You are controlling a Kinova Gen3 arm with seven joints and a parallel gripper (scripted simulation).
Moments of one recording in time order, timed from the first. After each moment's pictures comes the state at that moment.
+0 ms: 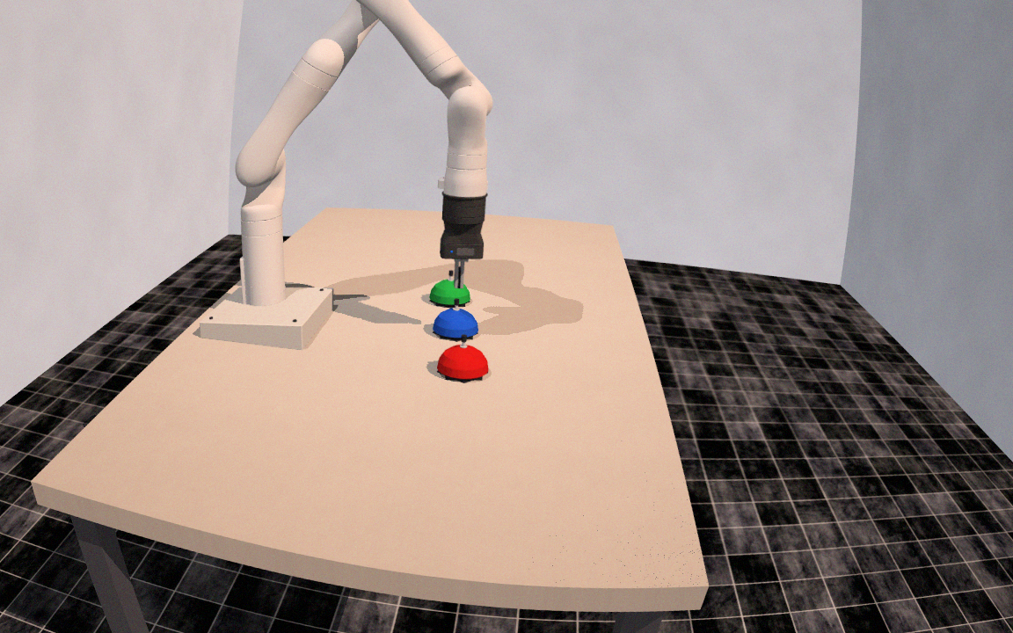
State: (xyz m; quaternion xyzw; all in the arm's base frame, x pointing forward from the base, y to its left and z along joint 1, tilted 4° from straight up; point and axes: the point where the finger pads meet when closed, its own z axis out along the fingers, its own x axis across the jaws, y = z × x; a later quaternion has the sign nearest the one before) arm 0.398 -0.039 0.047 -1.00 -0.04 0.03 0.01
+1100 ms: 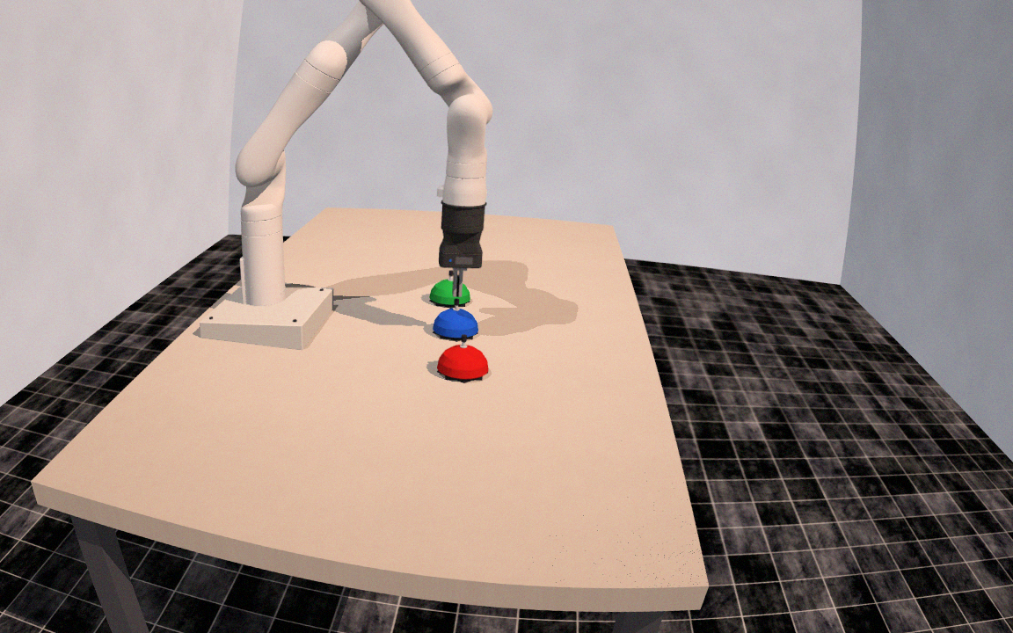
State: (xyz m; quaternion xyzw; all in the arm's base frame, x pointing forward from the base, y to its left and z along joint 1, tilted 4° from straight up) arm 0.396 -0.039 0.031 -1.00 -0.04 0.03 0.01
